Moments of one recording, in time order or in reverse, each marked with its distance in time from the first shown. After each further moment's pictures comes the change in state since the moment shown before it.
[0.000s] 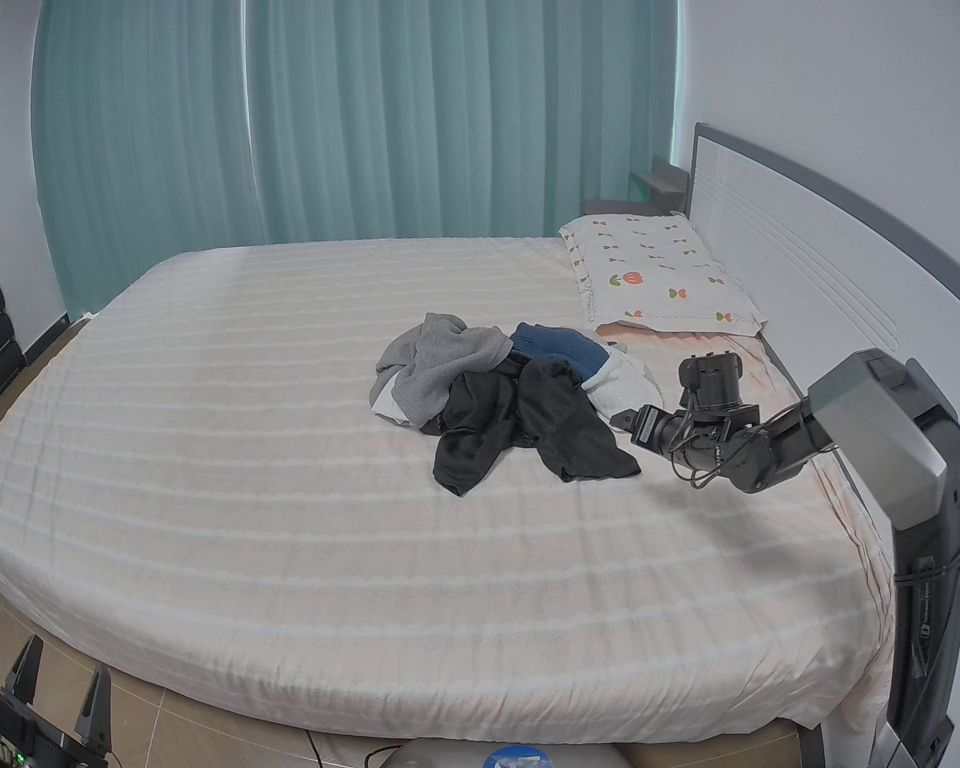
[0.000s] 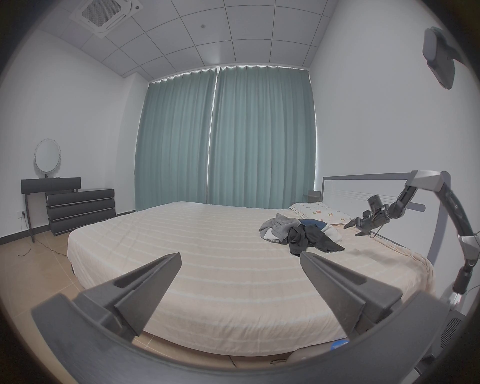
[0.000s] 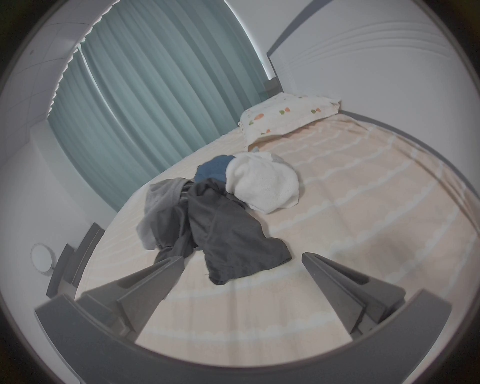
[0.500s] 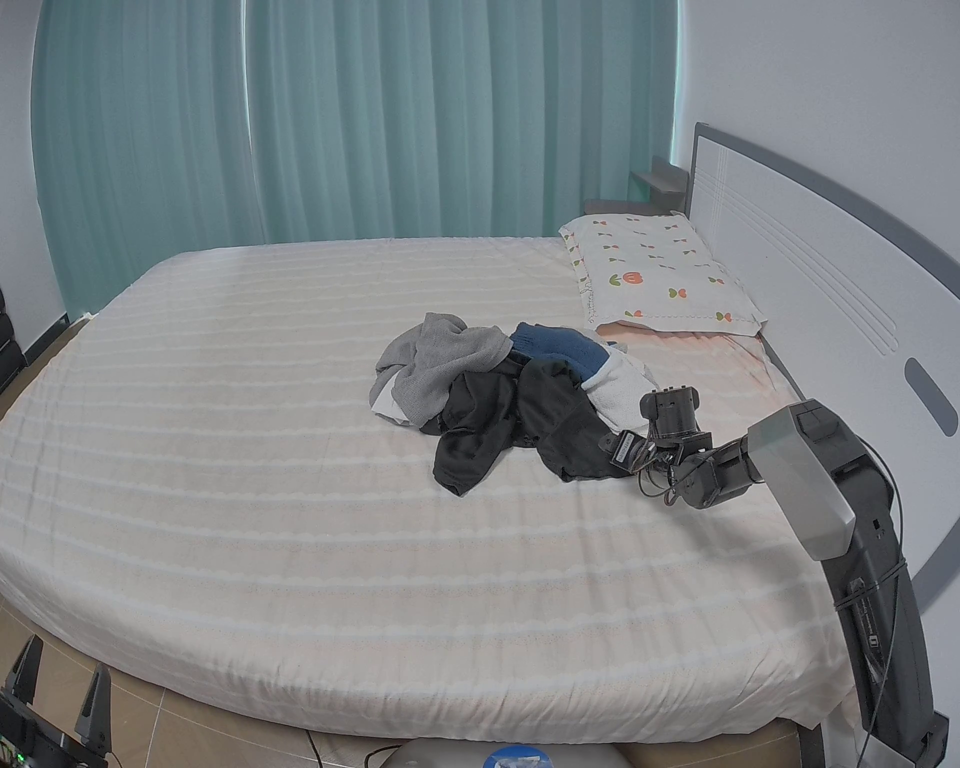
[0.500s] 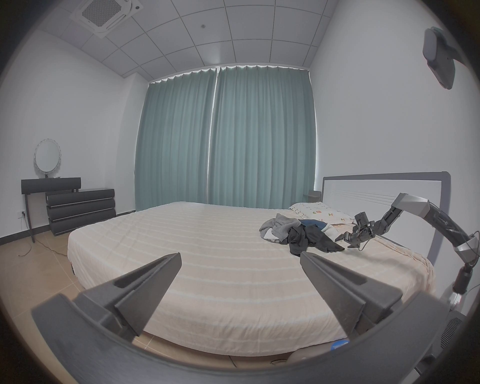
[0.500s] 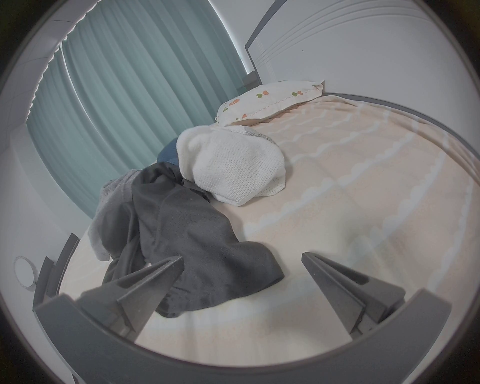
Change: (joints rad) left arm 0.000 0.000 0.000 0.000 0.000 0.000; right arm -0.006 0.291 -0.354 0.089 -0.107 0.033
